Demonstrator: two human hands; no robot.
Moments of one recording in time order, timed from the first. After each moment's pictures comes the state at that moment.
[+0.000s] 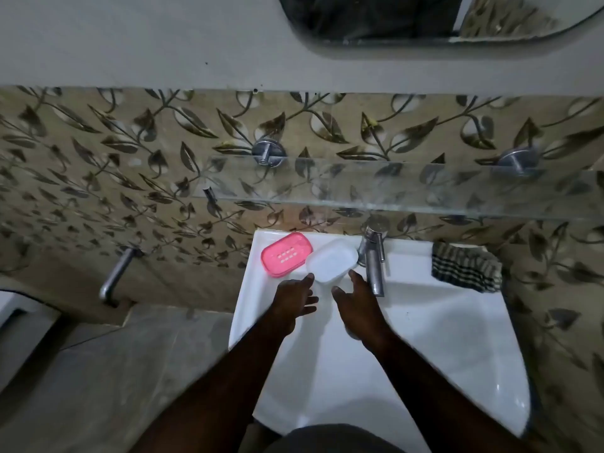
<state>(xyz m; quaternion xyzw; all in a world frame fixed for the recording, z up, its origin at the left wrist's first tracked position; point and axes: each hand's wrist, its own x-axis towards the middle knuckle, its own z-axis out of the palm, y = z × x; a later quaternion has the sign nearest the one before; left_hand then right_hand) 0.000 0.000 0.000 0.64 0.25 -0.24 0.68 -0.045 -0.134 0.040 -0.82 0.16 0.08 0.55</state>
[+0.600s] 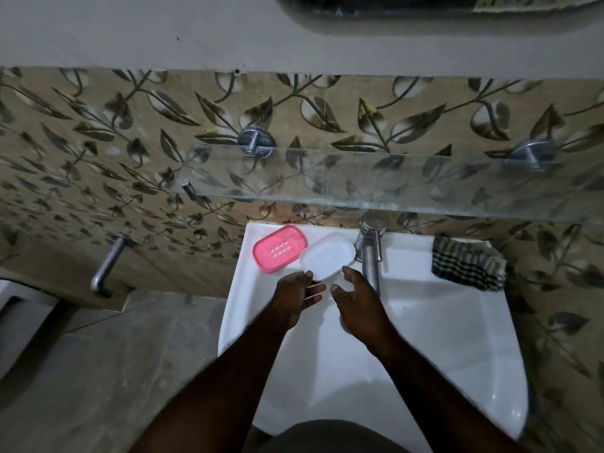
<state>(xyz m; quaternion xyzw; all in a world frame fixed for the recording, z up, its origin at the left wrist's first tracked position) 0.010 -0.017 -0.013 0.54 0.27 -0.25 0.76 -0.043 -0.151 0.028 -0.80 0.16 0.11 0.57</state>
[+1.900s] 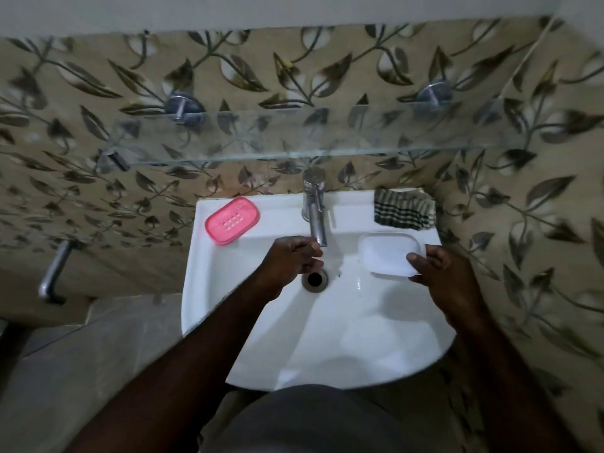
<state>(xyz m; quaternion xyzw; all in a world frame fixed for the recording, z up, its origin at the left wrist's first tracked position) -0.040 -0.072 0.048 0.67 0.03 -0.30 0.68 -0.143 -0.320 0.055 -0.70 0.28 -0.07 0.66</state>
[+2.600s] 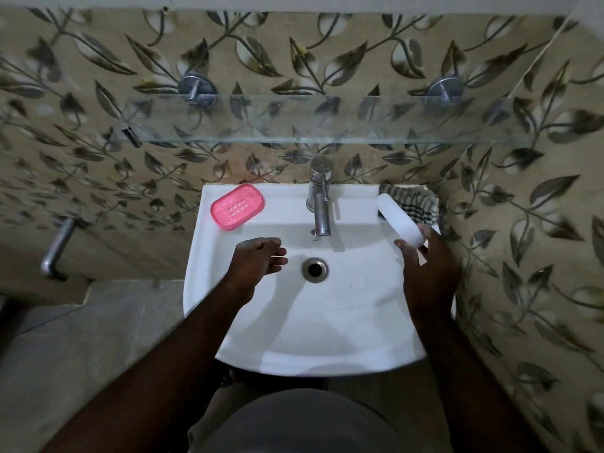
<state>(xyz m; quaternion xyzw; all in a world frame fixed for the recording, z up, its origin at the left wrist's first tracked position) -0.061 -0.019 0.038 0.67 0.16 -0.20 0.70 -0.144 -0.284 0.037 -0.85 0.21 -0.29 0.37</state>
